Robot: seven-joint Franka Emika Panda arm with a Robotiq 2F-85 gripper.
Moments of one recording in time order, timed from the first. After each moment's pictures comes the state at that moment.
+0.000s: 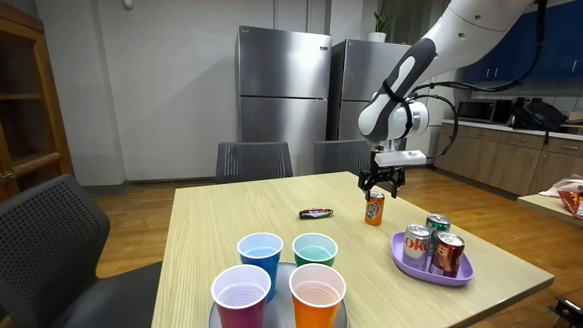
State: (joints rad) arm -0.07 0.73 -0.11 -1.72 -0.04 2.45 0.07
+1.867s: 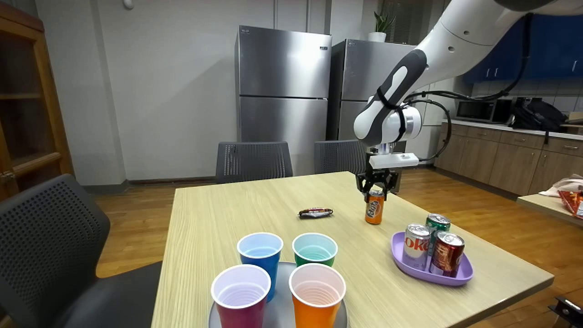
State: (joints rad) arm -0.07 0.81 -0.11 -1.62 -0.03 2.45 0.08
